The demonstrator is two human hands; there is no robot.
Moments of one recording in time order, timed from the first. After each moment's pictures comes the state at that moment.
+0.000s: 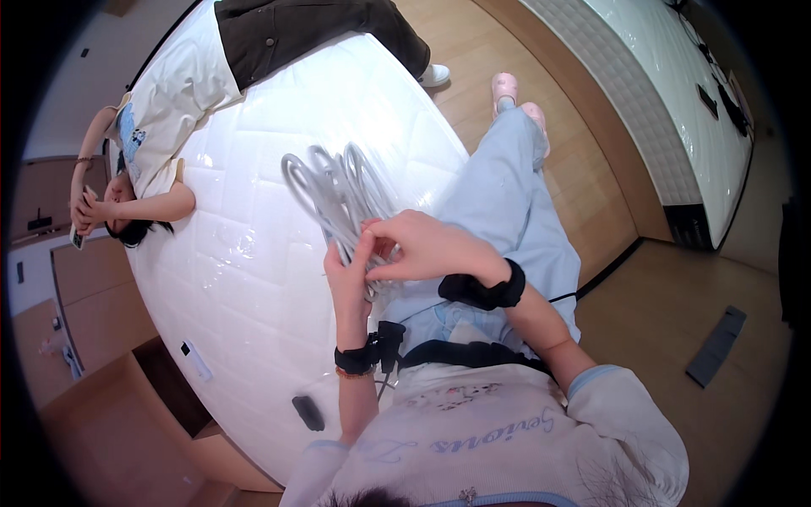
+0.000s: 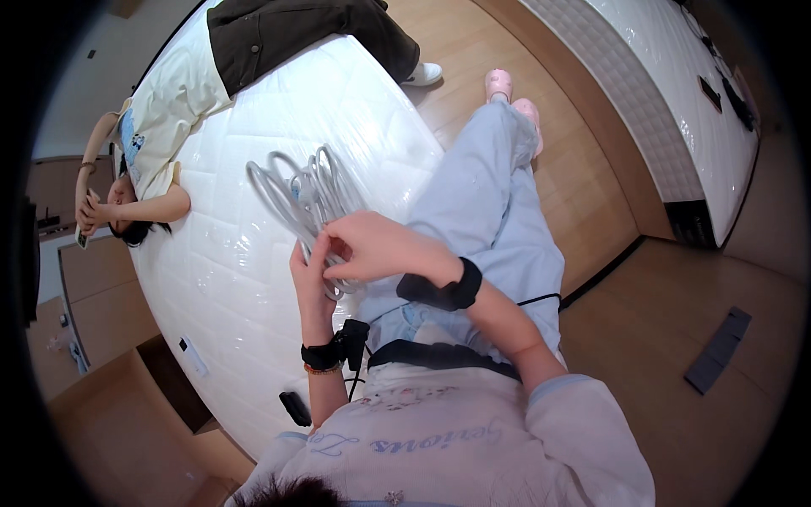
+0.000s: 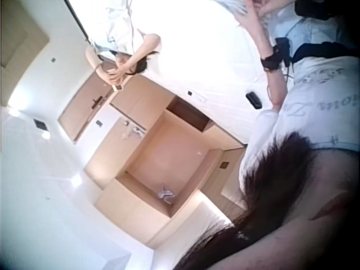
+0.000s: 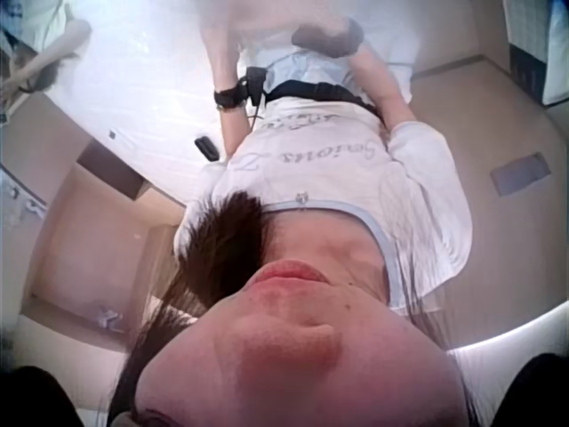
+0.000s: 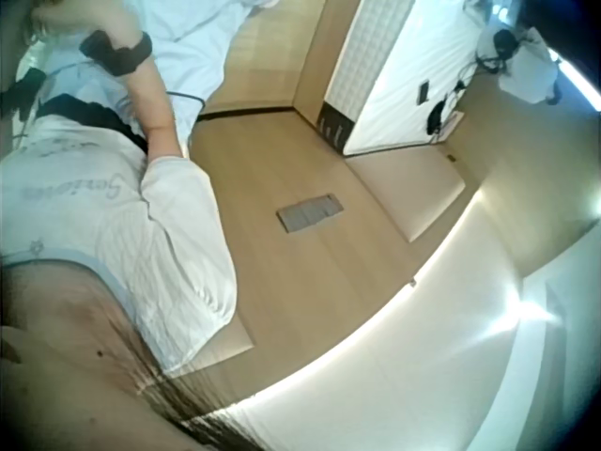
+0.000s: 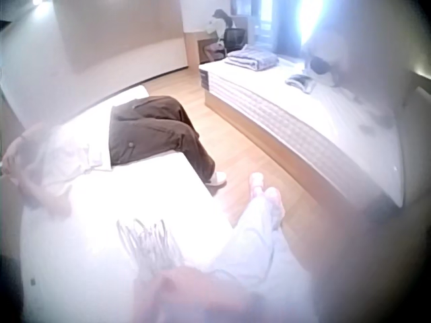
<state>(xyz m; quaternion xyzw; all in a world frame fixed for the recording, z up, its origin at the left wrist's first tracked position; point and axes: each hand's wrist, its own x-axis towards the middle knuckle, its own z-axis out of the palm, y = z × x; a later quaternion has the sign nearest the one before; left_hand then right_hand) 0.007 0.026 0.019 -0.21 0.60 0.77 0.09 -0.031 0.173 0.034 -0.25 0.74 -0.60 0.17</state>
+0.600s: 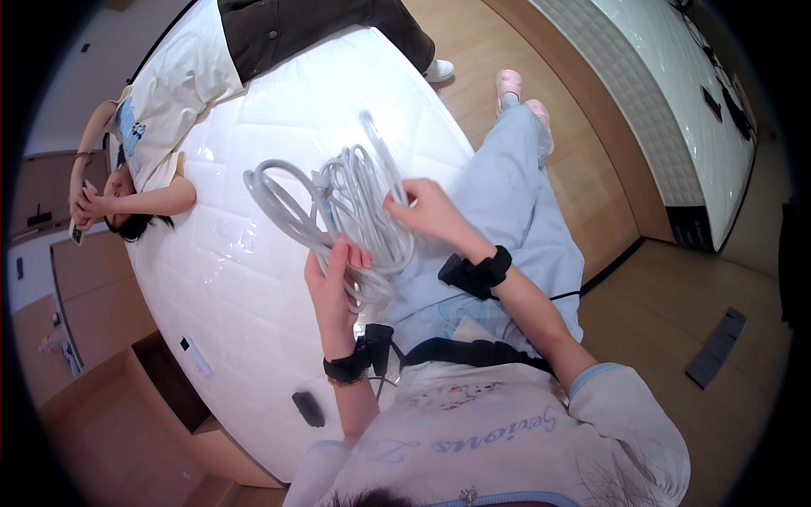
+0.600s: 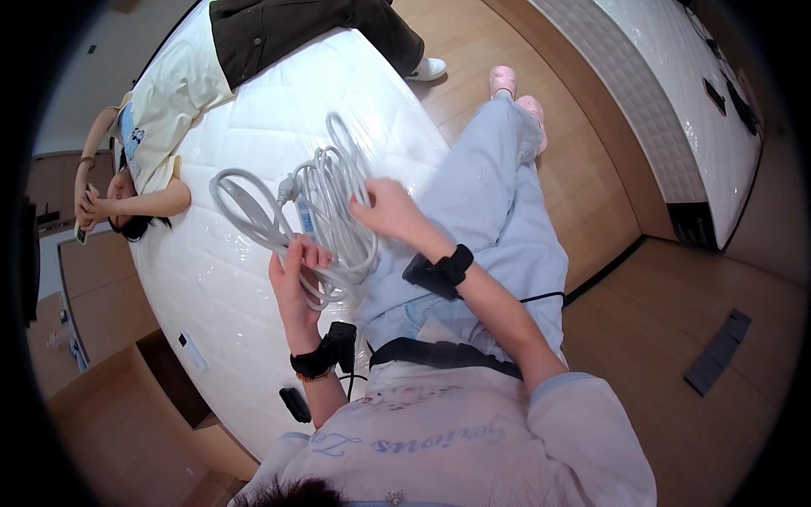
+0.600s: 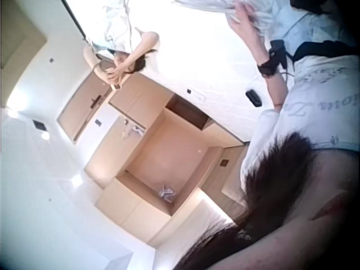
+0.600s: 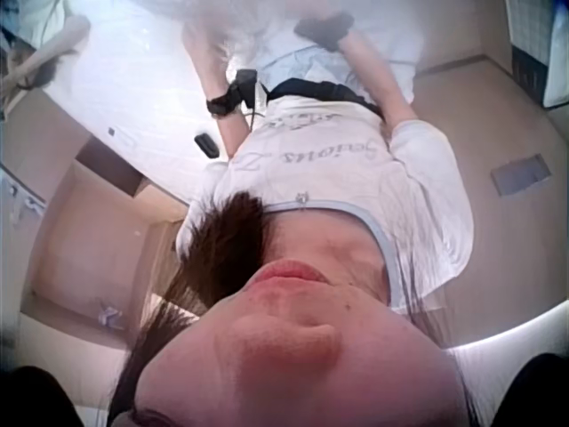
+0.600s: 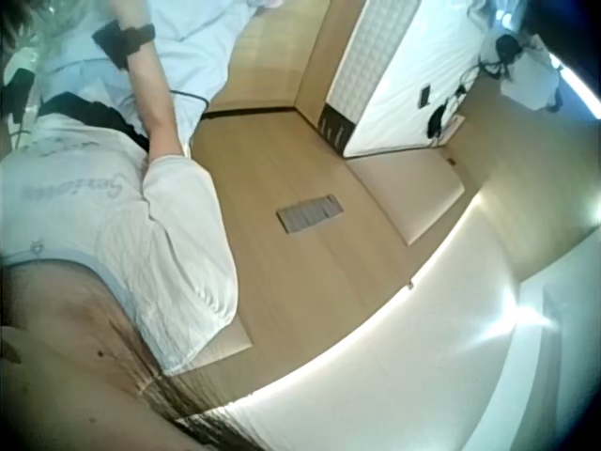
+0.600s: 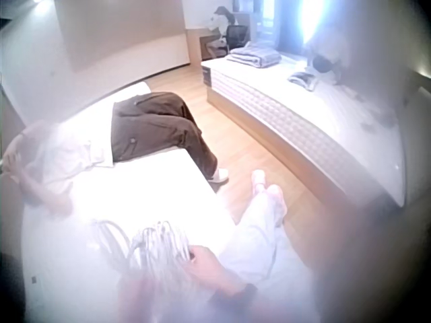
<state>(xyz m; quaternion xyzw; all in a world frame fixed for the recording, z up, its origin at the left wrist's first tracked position) 0.010 0.006 0.038 -0.09 0.45 0.89 0.08 -0.050 0.164 -0.049 -0.01 0.78 -0.62 0.10</state>
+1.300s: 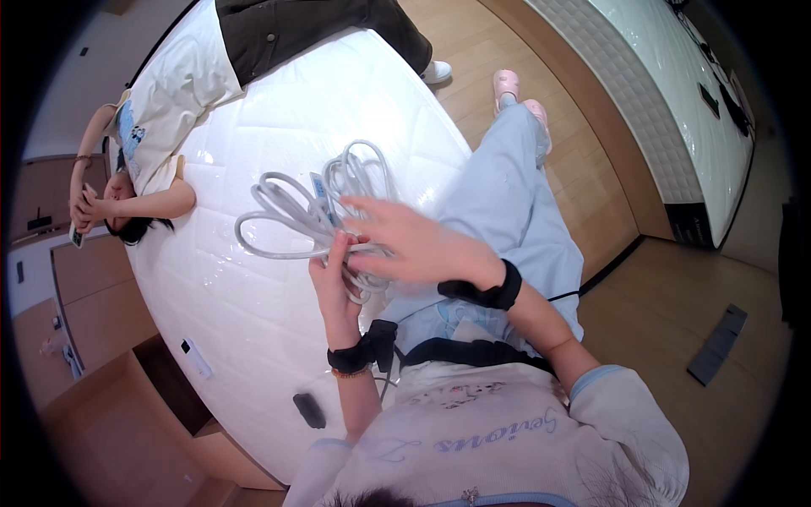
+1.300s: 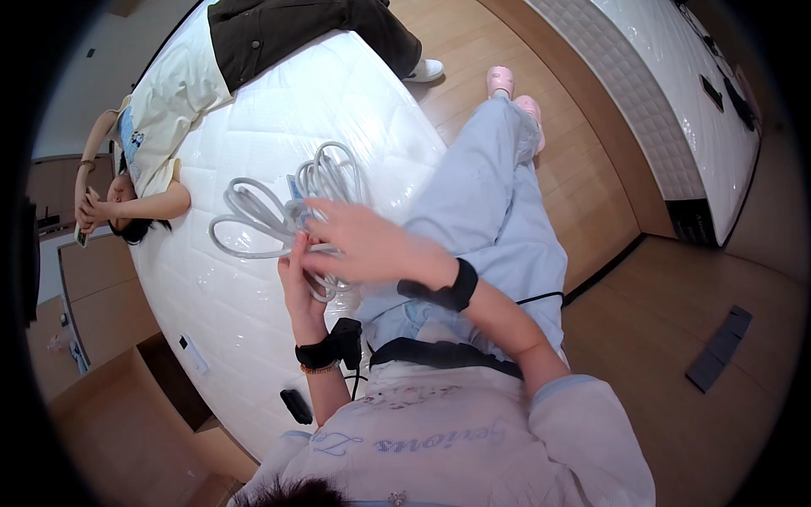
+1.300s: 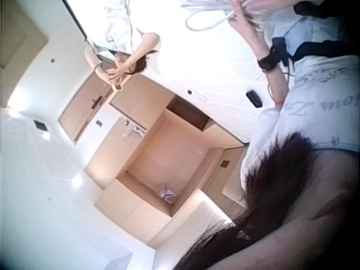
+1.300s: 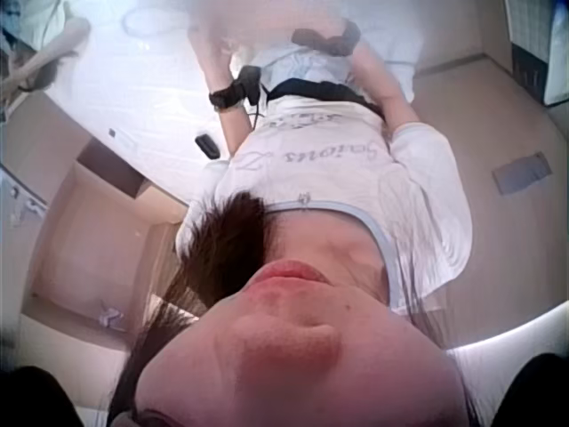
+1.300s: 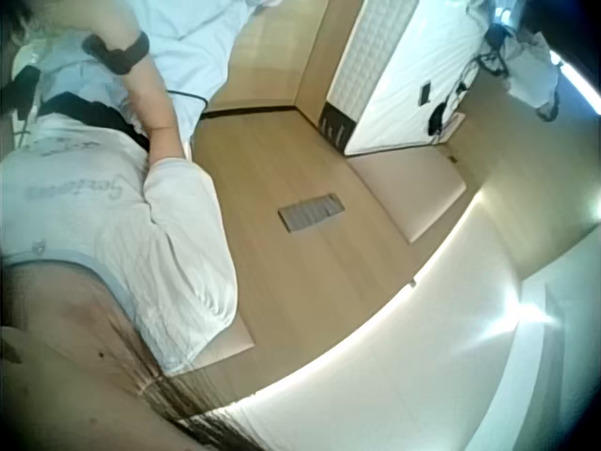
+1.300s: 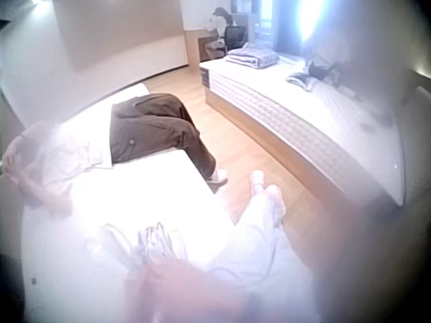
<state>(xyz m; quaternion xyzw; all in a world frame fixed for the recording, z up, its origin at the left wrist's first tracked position) 0.010 -0.006 0.007 -0.27 0.53 0.80 0.08 -0.028 0.161 0.032 -0.33 0.80 -0.50 -0.03</state>
